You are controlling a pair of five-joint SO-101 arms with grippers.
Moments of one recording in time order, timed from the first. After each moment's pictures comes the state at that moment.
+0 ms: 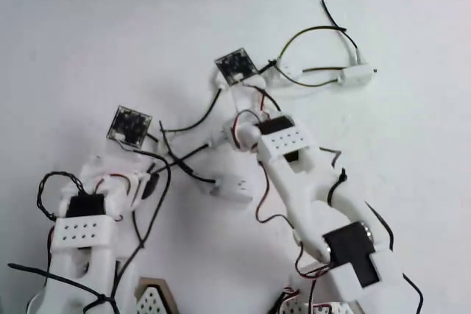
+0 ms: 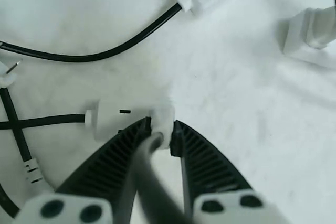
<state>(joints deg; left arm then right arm) -11.3 -54.1 78.3 42.5 -24.0 -23.6 -1.5 31.7 37.0 9.7</state>
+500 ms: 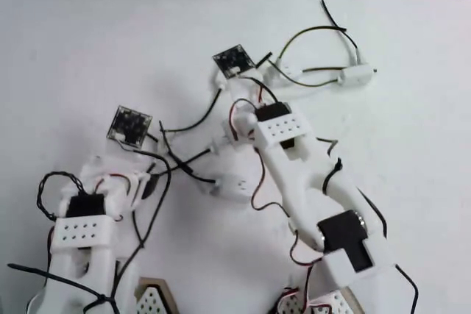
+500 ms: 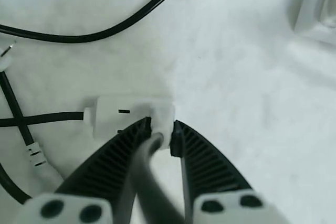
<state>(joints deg) -11.3 -54.1 78.3 42.5 -24.0 -23.6 4.2 24.0 46.9 9.7</state>
